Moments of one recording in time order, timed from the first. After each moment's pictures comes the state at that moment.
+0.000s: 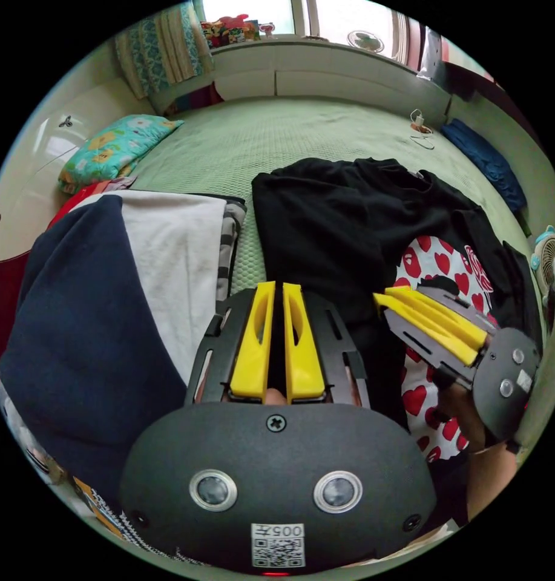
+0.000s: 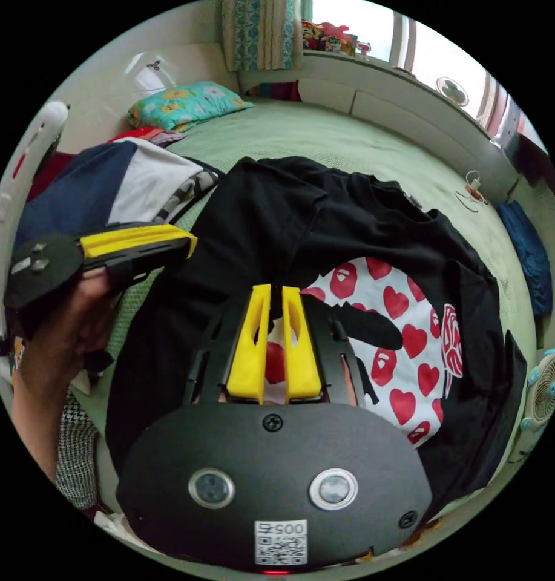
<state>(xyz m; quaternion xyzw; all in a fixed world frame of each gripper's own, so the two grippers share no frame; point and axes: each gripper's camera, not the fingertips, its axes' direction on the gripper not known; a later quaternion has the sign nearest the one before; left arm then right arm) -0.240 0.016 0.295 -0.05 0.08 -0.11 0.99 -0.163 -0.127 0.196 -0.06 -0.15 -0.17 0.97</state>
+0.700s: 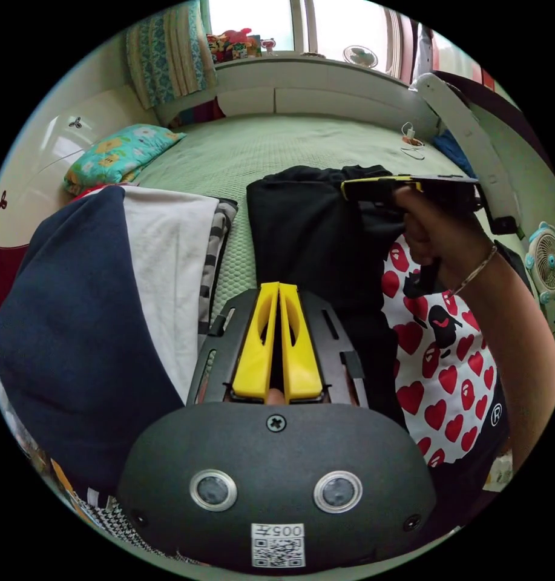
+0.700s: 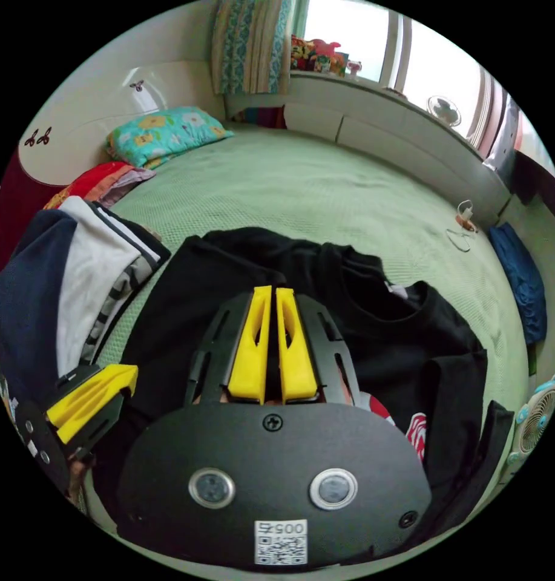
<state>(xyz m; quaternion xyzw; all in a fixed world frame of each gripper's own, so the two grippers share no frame) -0.222 0.095 0.239 0.00 0.09 -0.12 0.99 -0.151 -0.208 0.211 0.03 -0.12 -0.15 0.98</state>
